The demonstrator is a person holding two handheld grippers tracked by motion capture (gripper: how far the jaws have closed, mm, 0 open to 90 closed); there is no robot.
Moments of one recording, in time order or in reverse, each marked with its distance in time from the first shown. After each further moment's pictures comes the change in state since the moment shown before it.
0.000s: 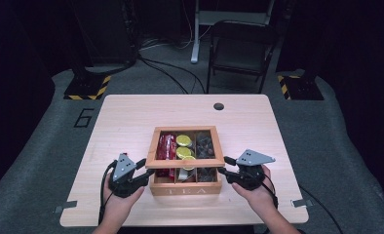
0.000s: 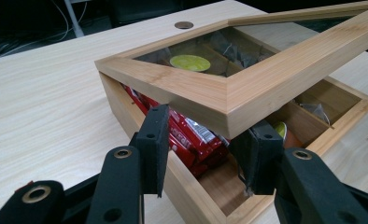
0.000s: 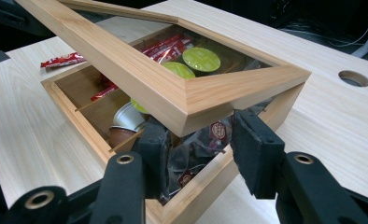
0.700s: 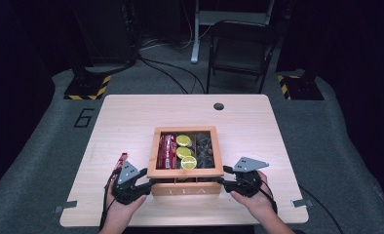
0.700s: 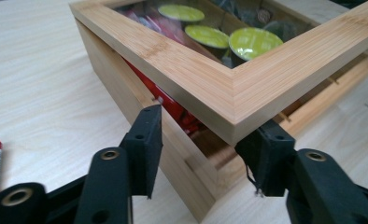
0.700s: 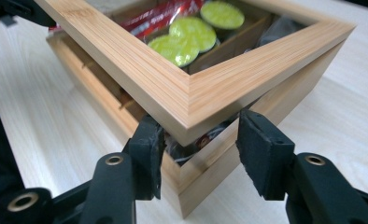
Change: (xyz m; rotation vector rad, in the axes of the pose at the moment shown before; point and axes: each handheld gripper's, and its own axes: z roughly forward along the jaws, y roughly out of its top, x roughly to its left) left arm -0.003 -0.028 0.011 0.111 -0.044 -0.033; right arm 0.003 -0.024 0.011 0.102 0.061 -0.004
